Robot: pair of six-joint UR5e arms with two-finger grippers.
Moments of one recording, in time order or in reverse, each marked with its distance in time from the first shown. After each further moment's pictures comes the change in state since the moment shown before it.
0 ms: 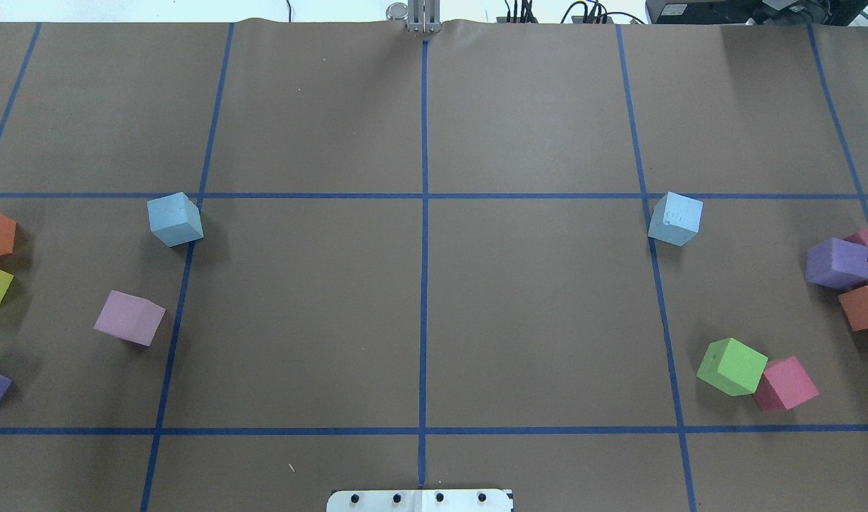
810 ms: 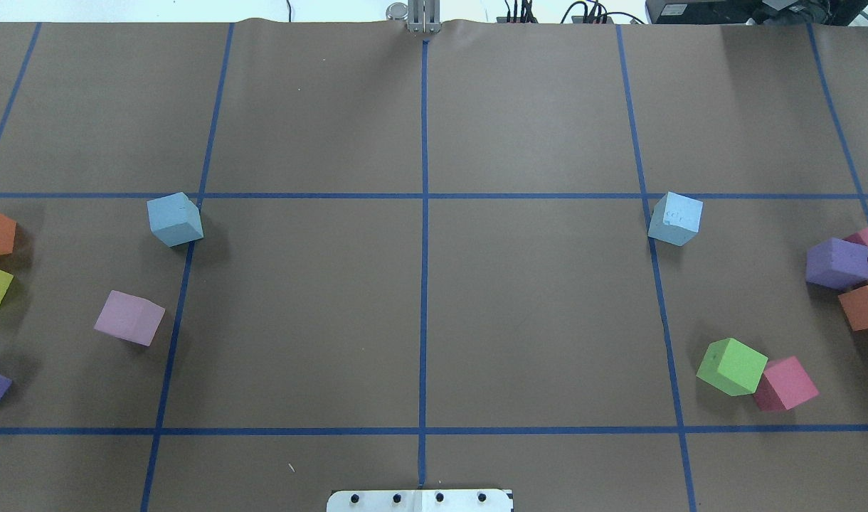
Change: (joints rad) left arm 0.002 -0.042 -0.071 -0.024 0.006 0.006; right arm -0.005 0.020 0.097 0.004 0.142 0.003
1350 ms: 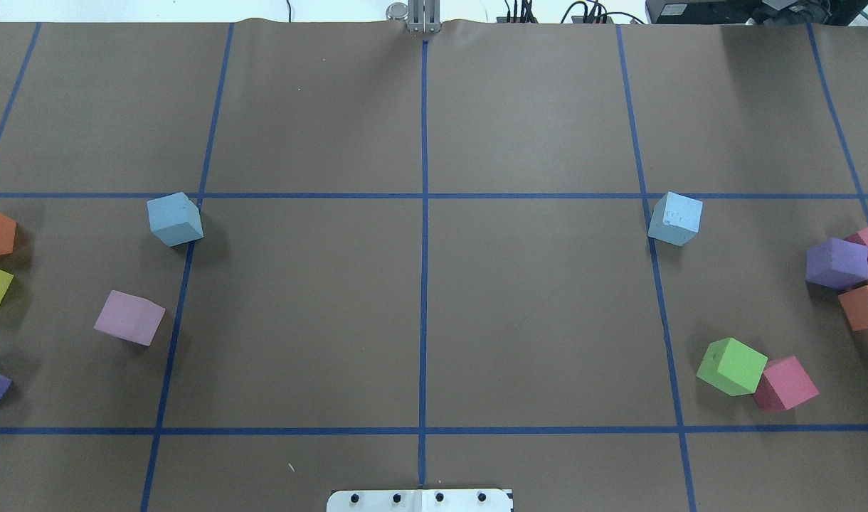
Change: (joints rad) left arm 0.008 -0.081 0.038 -0.024 -0.009 -0.004; right arm -0.077 0.074 0.073 0.073 0.102 0.216
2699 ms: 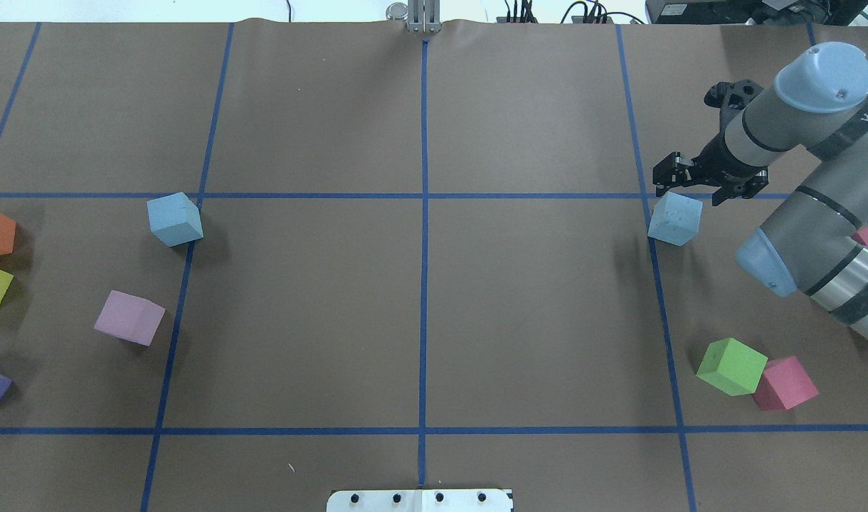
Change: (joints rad) left arm 0.001 0.006 0.006 -0.003 -0.002 0.004; right arm -0.542 0.249 -0.267 0.306 -0.380 0.780
